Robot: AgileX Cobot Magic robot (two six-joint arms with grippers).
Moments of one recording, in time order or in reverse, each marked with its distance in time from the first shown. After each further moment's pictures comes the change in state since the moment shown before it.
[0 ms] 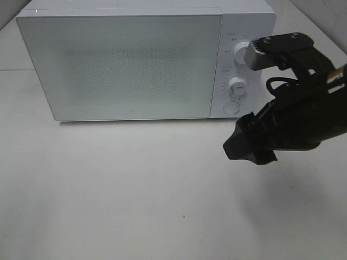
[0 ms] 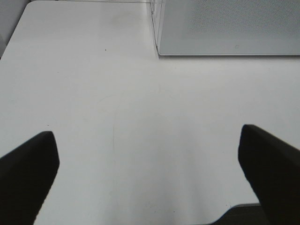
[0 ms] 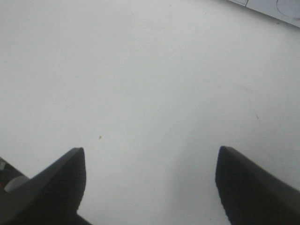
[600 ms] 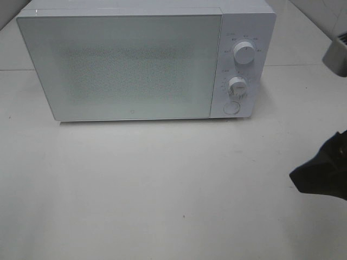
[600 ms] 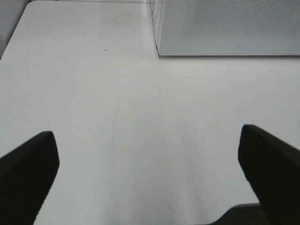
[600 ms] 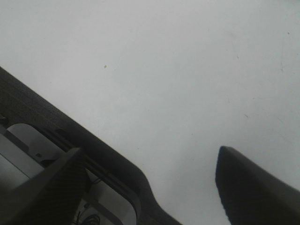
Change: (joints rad) left arm 0.000 0.000 0.000 0.000 0.000 0.000; right arm 0.000 -0.326 0.000 -0.076 0.400 0.002
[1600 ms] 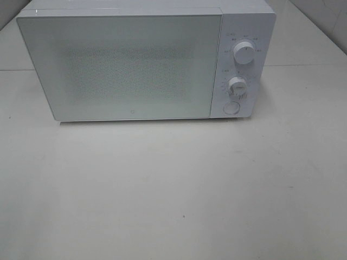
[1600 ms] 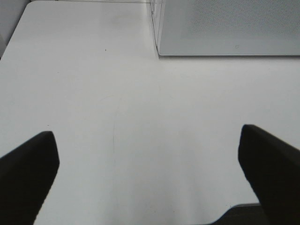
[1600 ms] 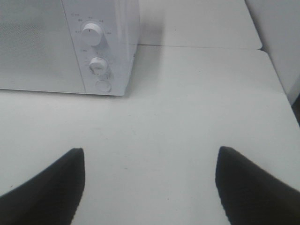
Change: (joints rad) left arm 0.000 0.000 0.000 0.000 0.000 0.000; right arm -0.383 -0.752 0.007 -0.191 0.131 0.154
